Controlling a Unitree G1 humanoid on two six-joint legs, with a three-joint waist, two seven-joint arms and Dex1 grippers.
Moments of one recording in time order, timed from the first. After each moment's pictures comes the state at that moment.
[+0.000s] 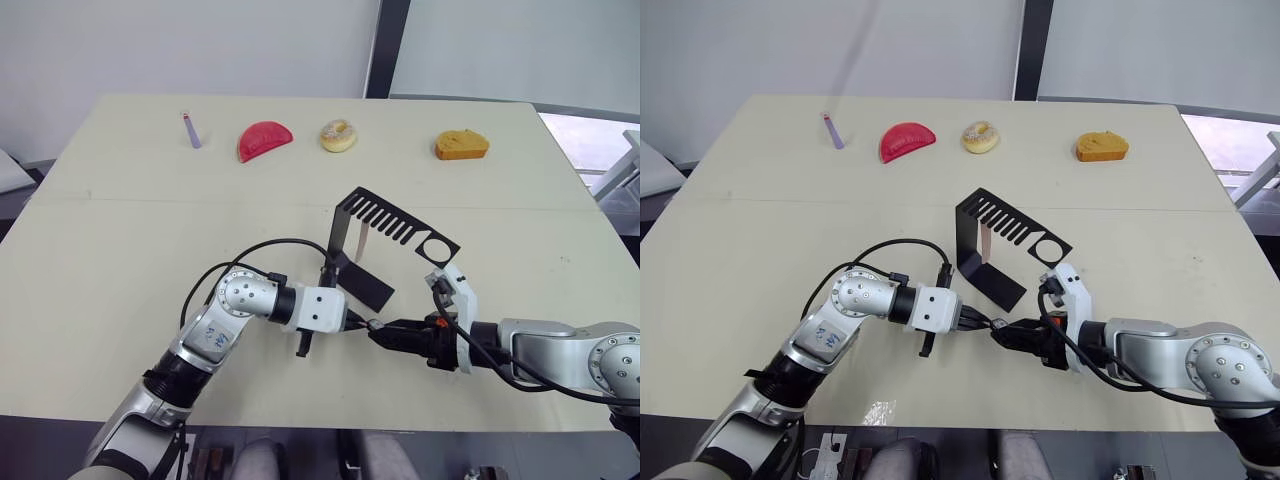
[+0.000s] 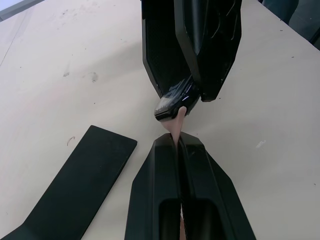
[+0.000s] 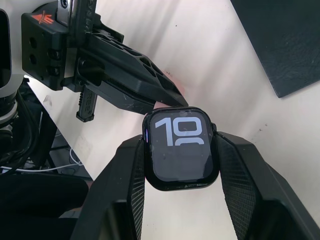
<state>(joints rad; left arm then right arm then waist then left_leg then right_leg) -0.52 0.42 -0.40 -0.11 0.03 0.06 -1.08 -0.25 -0.95 0.07 -0.49 1.78 1.03 -0.12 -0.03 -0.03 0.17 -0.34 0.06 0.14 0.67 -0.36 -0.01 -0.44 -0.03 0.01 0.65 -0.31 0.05</state>
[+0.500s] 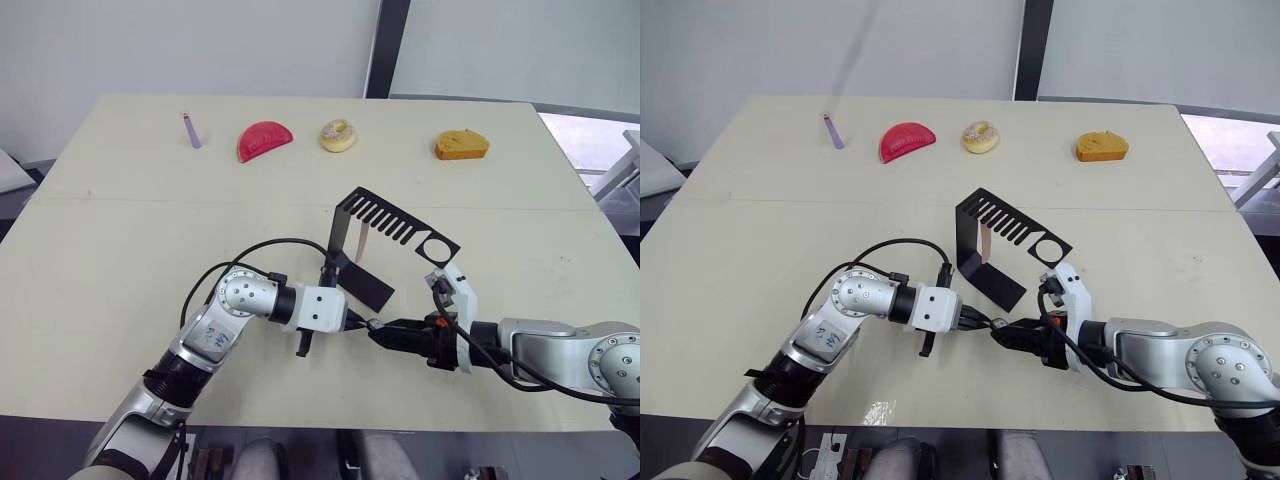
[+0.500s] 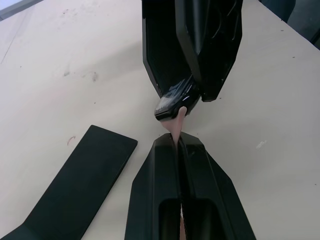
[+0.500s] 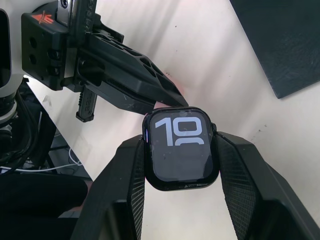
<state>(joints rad) -0.53 0.42 -0.40 -0.11 0.02 0.10 -1.08 -0.25 -0.95 0.07 -0.50 1.77 1.03 -0.12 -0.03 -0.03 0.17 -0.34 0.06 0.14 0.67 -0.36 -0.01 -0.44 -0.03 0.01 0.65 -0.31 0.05</state>
